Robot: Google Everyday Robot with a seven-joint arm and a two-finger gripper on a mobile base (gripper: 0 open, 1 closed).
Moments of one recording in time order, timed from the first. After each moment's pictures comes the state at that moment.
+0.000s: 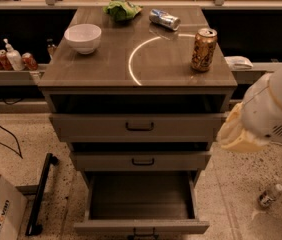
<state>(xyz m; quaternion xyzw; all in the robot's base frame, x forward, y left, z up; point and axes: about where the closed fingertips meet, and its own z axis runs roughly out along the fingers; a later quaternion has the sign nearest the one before) 0.388 -0.177 0.880 -0.63 0.76 0.04 0.16</state>
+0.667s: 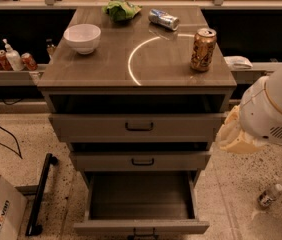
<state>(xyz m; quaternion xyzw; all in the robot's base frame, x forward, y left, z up) 0.388 -0.177 0.873 -0.63 0.76 0.04 0.16</state>
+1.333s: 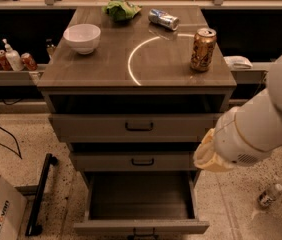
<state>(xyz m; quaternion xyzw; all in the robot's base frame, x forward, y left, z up) 0.386 -0.146 0.813 -0.64 0.75 0.07 0.18</state>
